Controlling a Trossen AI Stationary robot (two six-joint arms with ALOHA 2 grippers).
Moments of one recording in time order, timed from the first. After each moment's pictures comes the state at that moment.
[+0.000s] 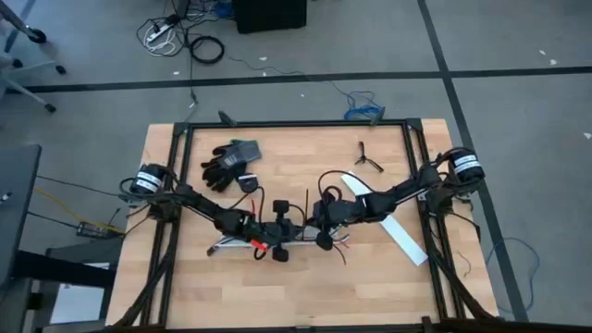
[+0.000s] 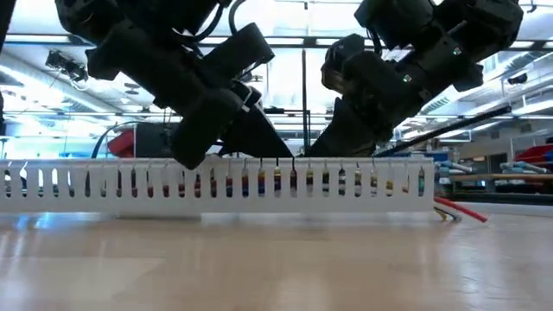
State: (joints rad) left arm -0.30 1.83 0.86 0.34 -0.46 0.12; right arm 0.21 1.72 0.74 0.42 0.19 0.32
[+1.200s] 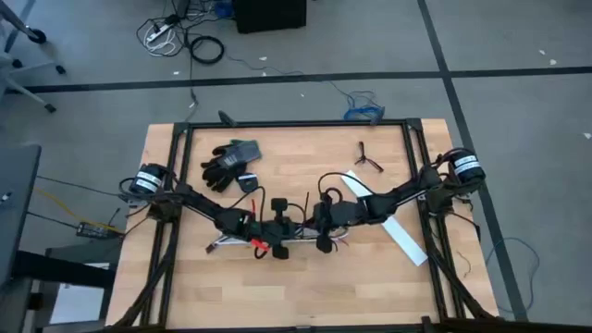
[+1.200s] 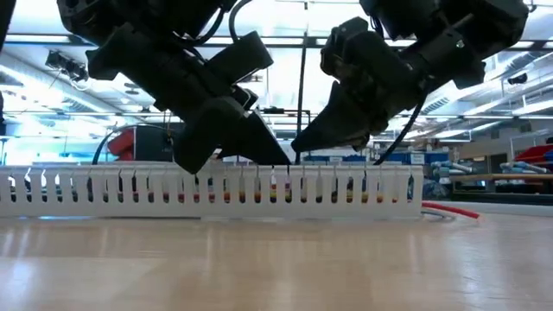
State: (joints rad) left arm -0.30 1.82 0.86 0.31 -0.49 0.10; right arm 0.22 1.72 0.74 0.48 0.21 0.29
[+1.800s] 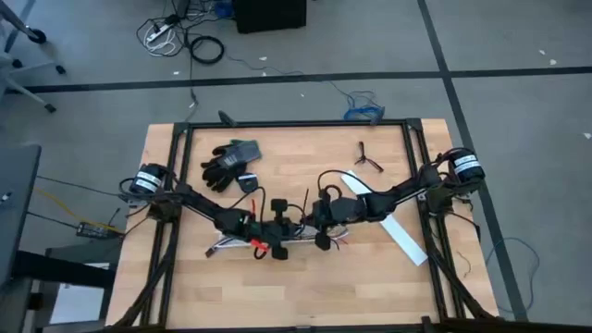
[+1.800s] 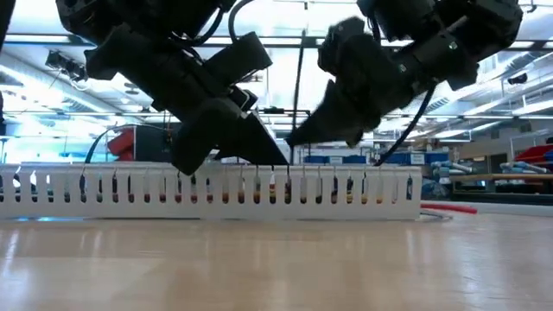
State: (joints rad) left arm -0.30 1.82 0.86 0.30 -0.48 0.10; right arm 0.20 1.72 0.74 0.54 0.20 0.24
